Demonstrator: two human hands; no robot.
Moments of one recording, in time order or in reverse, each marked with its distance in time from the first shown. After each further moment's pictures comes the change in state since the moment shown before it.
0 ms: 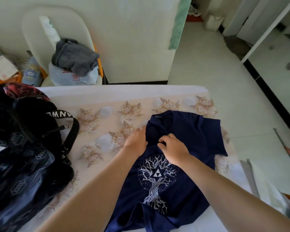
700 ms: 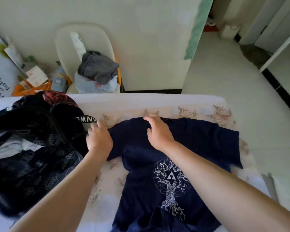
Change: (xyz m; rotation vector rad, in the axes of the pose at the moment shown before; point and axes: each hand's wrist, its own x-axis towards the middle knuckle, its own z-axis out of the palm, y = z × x) left_hand -0.057 -0.131 -0.094 0.138 0.377 -0.552; right_hand 0.035 -0.138 -0.034 0.224 0.154 -0.308
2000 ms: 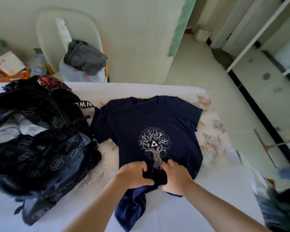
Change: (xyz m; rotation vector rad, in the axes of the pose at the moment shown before) left_hand -0.154 -0.033 0.073 -0.155 -0.653 0.727; right_hand -0.213 0.025 0.071 -0.539 -0.356 0.200
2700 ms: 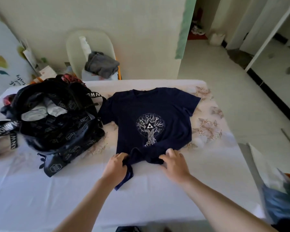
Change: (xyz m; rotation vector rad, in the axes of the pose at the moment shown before) left_hand -0.097 0.023 0.081 -0.201 0.534 -0.255; right_hand -0.062 0.037 0.068 0.119 0.437 -0.175
